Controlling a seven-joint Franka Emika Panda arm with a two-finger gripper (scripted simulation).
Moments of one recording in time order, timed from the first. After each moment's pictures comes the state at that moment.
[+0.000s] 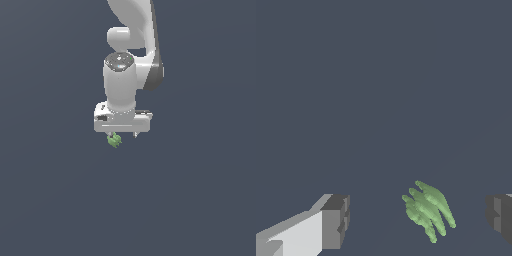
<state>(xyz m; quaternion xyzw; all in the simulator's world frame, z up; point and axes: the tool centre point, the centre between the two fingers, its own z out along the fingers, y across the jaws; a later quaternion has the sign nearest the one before) 0.003 -0.021 0.182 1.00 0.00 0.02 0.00</state>
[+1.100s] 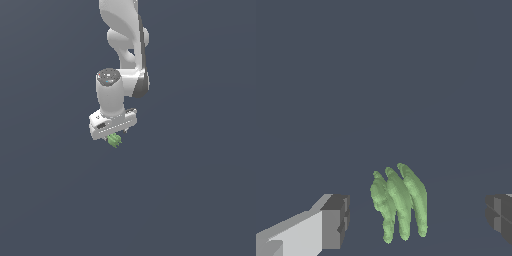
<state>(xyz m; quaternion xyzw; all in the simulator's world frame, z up) -0.042 -0.058 0.122 0.97 0.23 0.01 0.00</state>
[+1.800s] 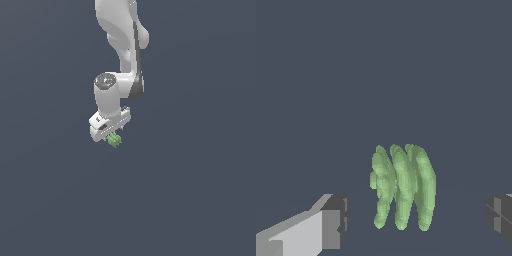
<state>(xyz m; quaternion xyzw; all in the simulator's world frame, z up) -0.069 -0.072 0.094 0.94 0.35 0.00 0.00</state>
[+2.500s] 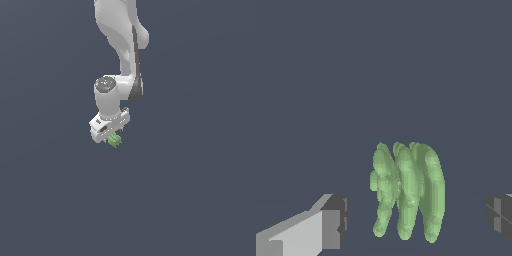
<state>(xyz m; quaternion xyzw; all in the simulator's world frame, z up) -0.073 -0.074 0.080 0.93 0.37 0.00 0.00</state>
